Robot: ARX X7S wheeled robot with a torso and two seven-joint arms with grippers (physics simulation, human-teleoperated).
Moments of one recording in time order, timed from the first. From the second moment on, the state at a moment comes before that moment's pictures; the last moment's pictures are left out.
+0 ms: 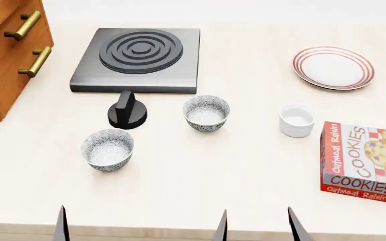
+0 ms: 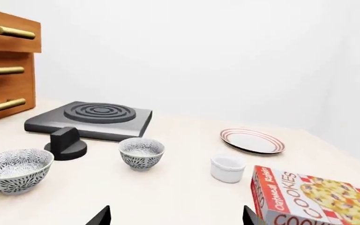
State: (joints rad) left arm 0.07 -0.12 0.09 0.29 -0.06 -0.02 -0.12; right arm -0.03 0.11 -0.15 -0.37 -0.04 0.22 0.14
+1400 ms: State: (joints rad) left arm 0.12 -0.22 0.05 0.82 -0.18 -0.23 -0.19; right arm 0.01 0.18 -0.19 -0.82 -0.07 0.47 0.21
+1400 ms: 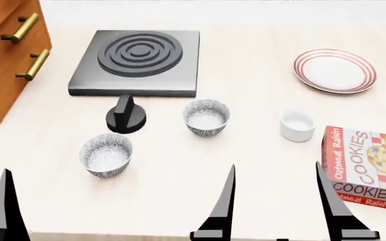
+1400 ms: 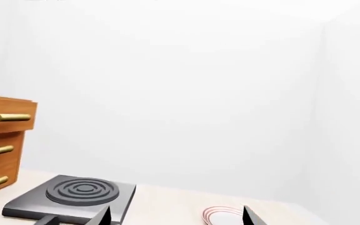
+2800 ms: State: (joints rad) left arm 0.12 -0.28 0.08 0.81 -0.20 -0.21 -0.25; right arm 0.01 0.23 -0.22 -0.82 -0.01 0.46 0.29
